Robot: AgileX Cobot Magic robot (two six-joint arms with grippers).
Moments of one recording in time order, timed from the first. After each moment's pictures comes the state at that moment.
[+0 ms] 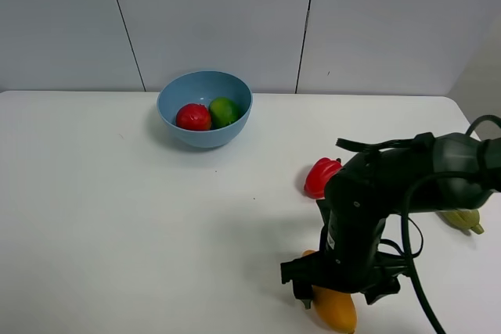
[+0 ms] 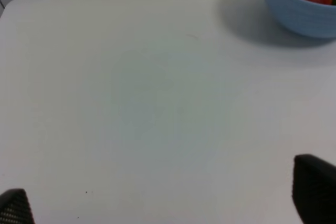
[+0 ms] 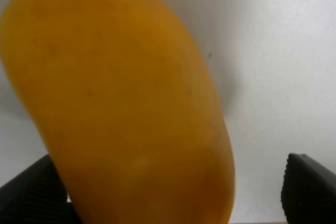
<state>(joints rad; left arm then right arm) 0.01 -0.01 -0.51 0.06 1.05 -0.01 0.84 1.71 -0.72 0.13 0.80 0.80</state>
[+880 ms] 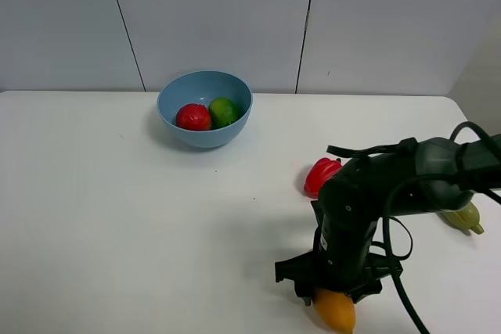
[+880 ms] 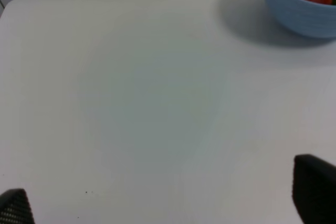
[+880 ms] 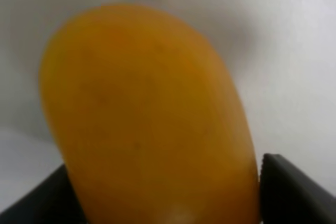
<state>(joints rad) 0.01 -0.01 -0.51 0.06 1.05 -0.01 0.84 1.76 -0.72 0.14 0.73 0.80</state>
